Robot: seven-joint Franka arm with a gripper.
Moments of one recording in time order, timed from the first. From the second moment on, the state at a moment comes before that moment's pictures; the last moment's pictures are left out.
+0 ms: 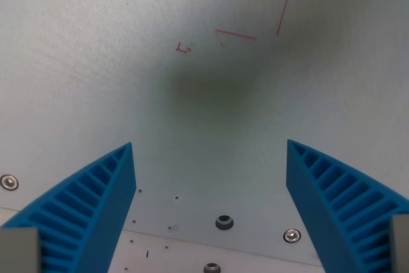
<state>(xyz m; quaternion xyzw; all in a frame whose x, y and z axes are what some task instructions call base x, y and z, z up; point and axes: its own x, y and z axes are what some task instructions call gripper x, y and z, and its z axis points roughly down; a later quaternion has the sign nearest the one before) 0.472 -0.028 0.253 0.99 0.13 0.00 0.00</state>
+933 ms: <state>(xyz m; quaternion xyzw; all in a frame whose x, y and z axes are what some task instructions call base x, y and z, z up) 0.472 -0.028 0.253 1.00 0.10 0.00 0.00</state>
